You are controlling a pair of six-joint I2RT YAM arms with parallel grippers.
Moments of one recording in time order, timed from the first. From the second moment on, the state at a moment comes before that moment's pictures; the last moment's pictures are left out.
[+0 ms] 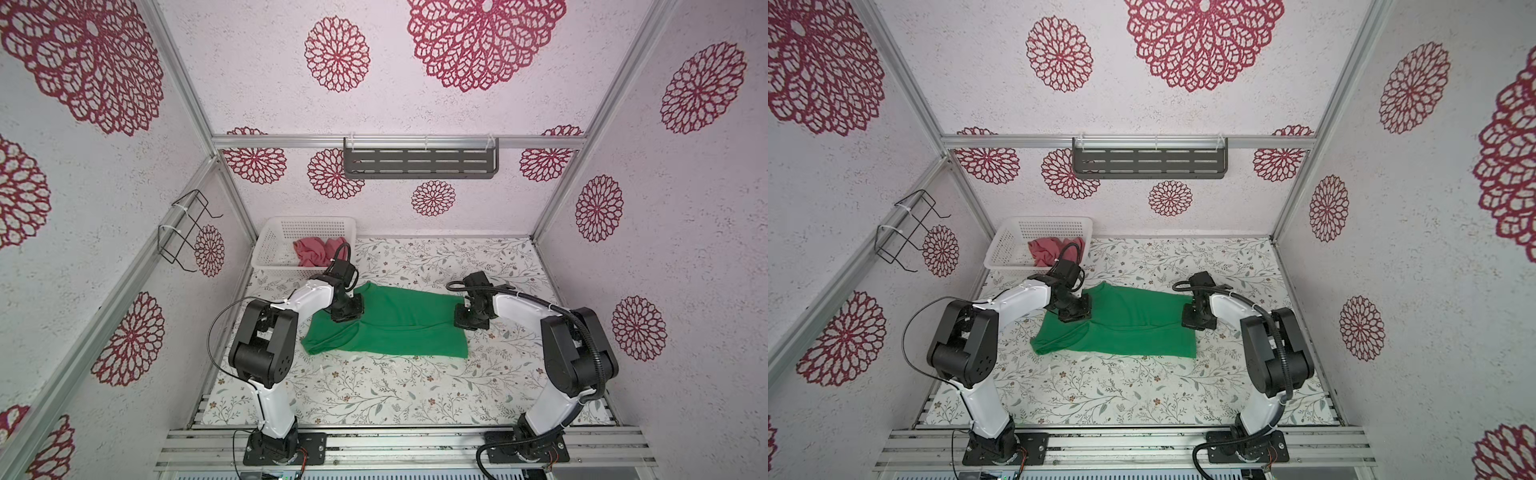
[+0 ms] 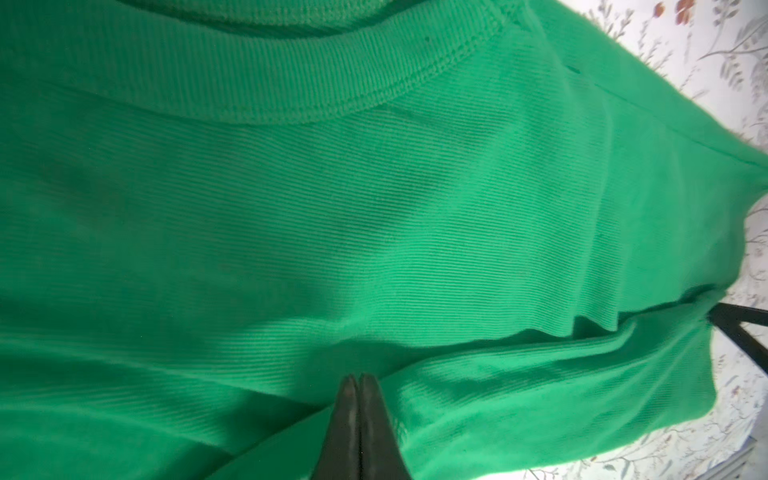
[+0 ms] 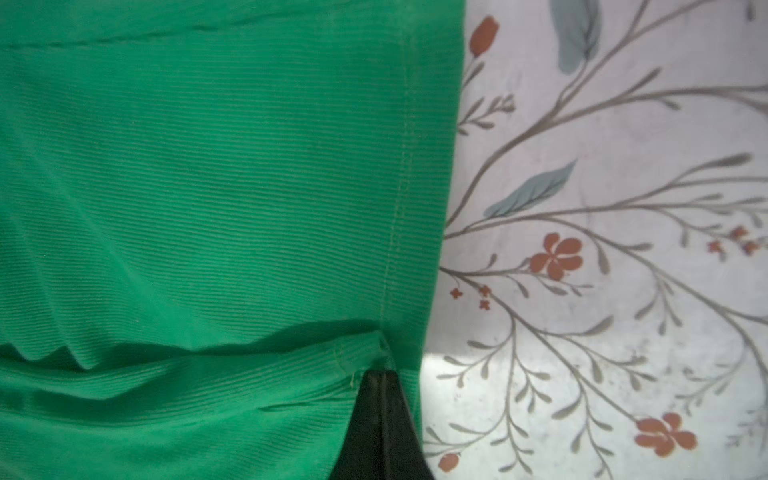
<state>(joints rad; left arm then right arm) -0.33 1.87 1.26 -0.66 0.22 -0.45 0.32 1.73 1.06 -0.62 -0.06 0.42</state>
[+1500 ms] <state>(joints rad) -0.11 1.50 0.92 -0.83 -0.04 -0.48 0.44 1.49 1.01 -0.62 -0.07 0.44</state>
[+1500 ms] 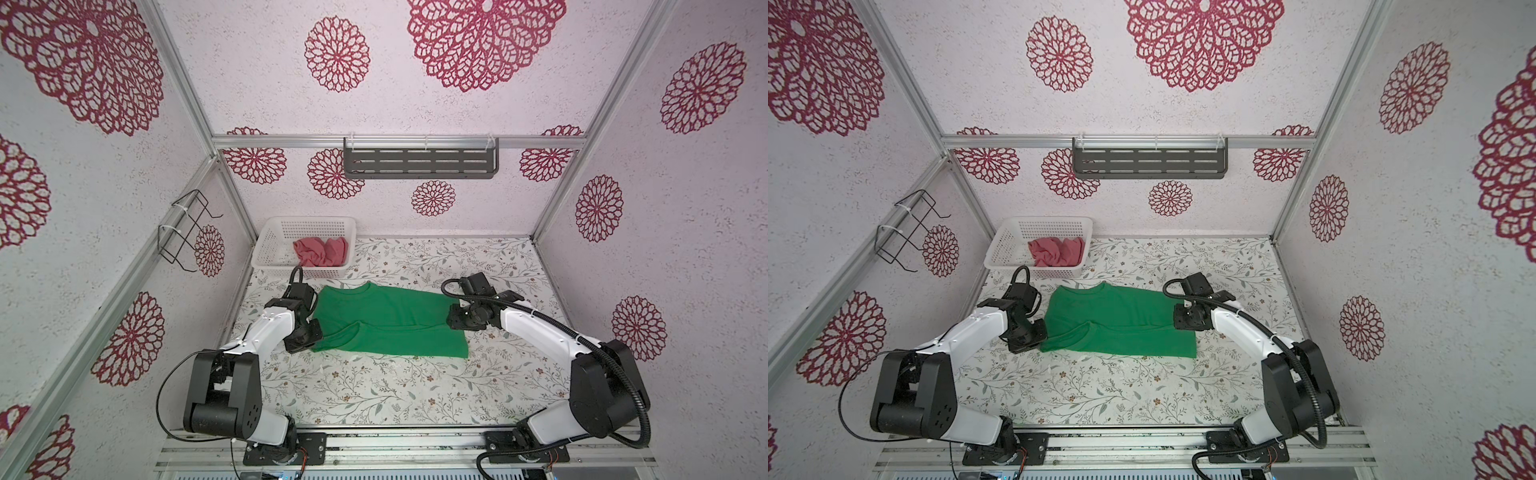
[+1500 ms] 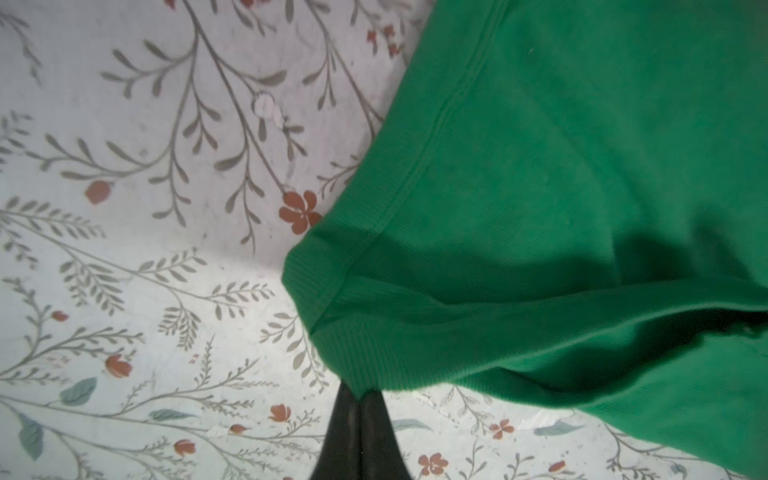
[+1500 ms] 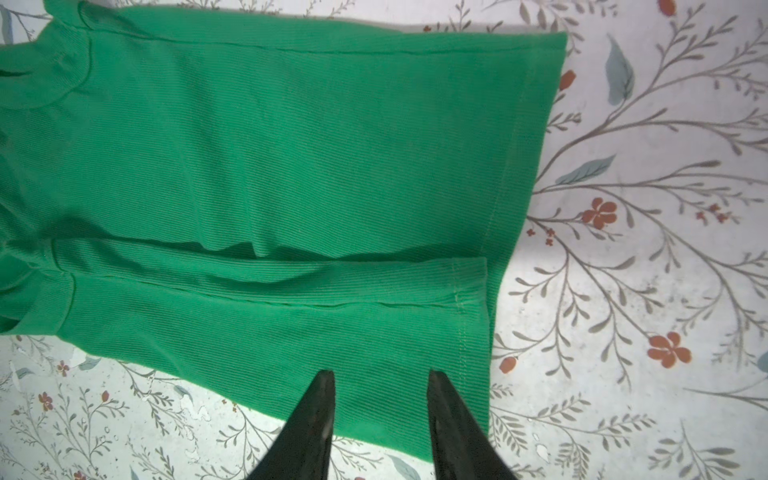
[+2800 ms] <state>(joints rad) 0.04 1.77 1.23 -0.89 -0.05 -0.36 0.31 1.61 0.95 -0.46 -0.18 0.40</state>
